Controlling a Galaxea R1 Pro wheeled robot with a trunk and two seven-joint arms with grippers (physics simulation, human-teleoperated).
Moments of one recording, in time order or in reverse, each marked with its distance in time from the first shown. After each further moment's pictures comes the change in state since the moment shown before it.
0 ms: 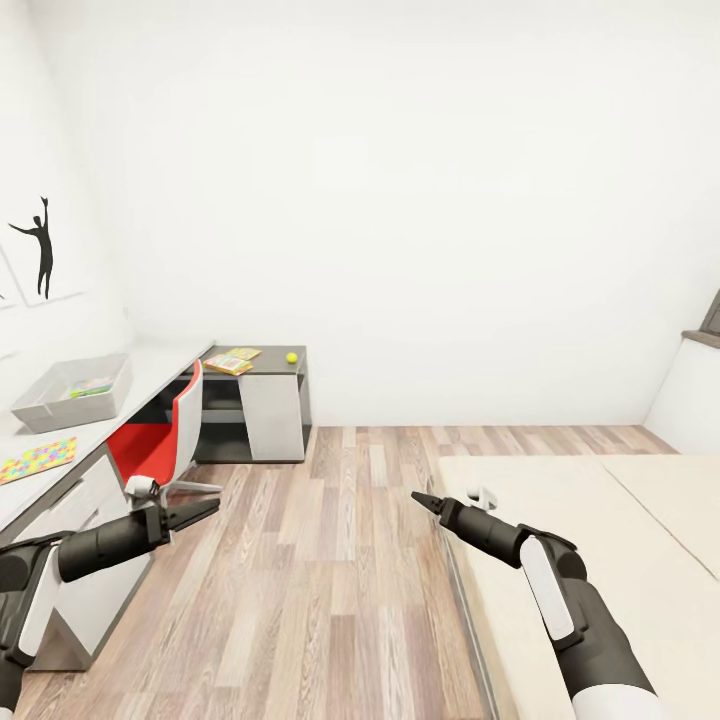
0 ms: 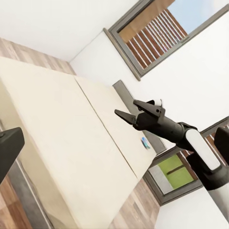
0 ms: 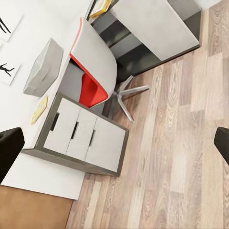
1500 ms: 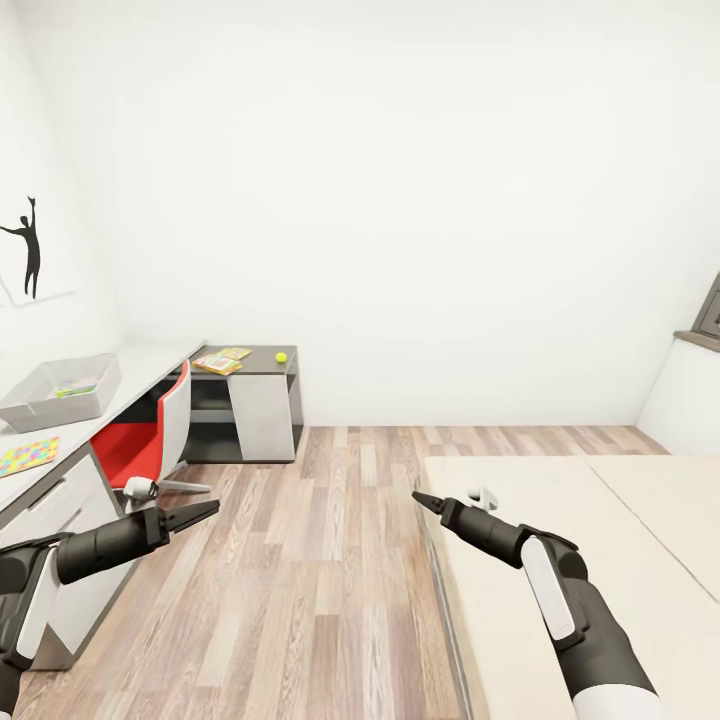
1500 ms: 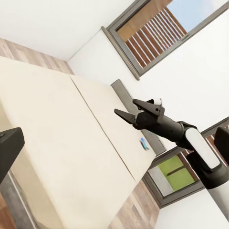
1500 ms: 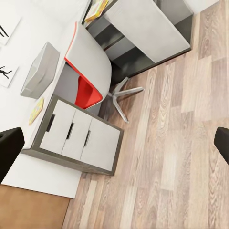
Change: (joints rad) left arm 0.008 0.000 0.001 -0.011 0.002 0.000 -0.002; right arm 0.000 -0.002 -0.004 0.000 0.000 0.004 -0.001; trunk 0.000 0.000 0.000
